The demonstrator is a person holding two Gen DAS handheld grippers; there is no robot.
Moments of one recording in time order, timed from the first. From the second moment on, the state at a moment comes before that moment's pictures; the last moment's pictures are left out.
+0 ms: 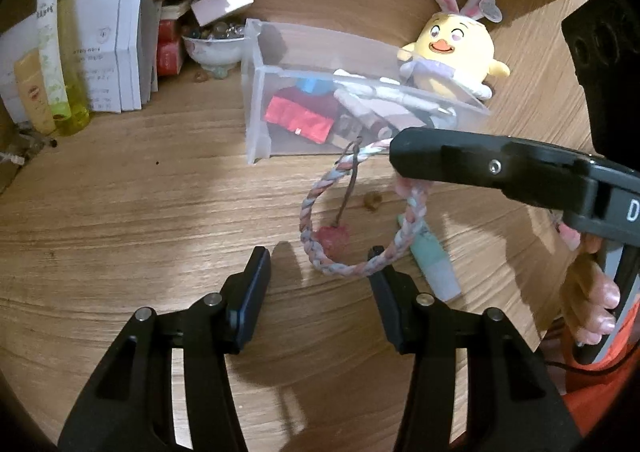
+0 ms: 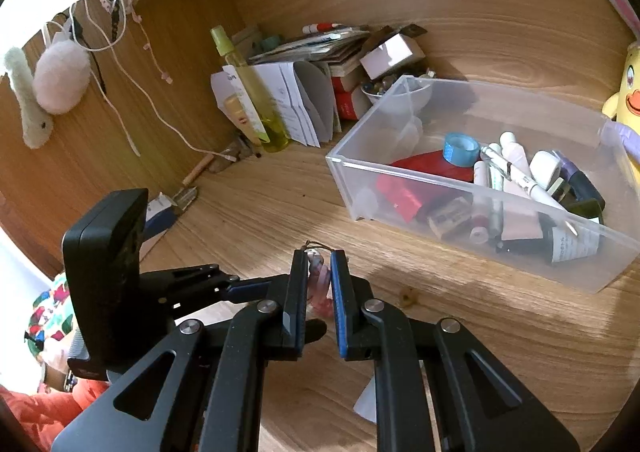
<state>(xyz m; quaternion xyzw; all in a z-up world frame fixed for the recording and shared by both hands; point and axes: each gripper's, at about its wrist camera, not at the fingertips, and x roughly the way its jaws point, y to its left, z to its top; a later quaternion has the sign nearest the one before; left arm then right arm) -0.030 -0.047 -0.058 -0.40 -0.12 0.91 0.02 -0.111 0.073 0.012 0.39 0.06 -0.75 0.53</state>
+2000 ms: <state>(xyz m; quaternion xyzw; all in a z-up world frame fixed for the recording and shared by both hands) -0.067 -0.061 0.031 -0.31 -0.12 0.94 -0.01 -0.179 0.167 0.061 0.32 -0.02 -0.84 0.43</state>
